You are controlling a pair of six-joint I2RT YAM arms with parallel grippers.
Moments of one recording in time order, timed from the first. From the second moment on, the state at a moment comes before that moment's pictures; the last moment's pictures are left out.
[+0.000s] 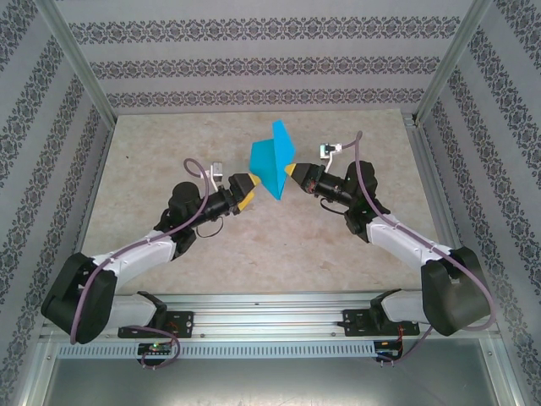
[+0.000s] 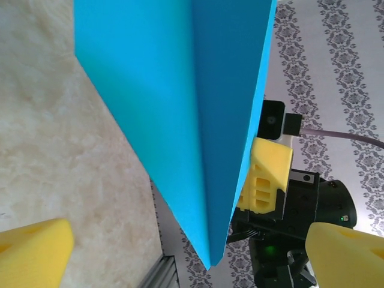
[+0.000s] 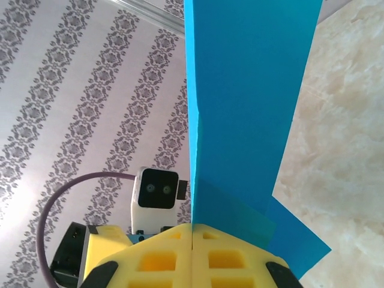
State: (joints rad) left arm -0.52 1.29 0.58 0.68 0.52 -1.30; right arm 0.40 1.31 0.69 0.62 -0.66 1.12
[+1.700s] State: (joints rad) left arm -0.68 1.48 0.75 0.78 0.51 -1.31; right arm 0.33 1.09 0.65 0.35 -0.57 1.10
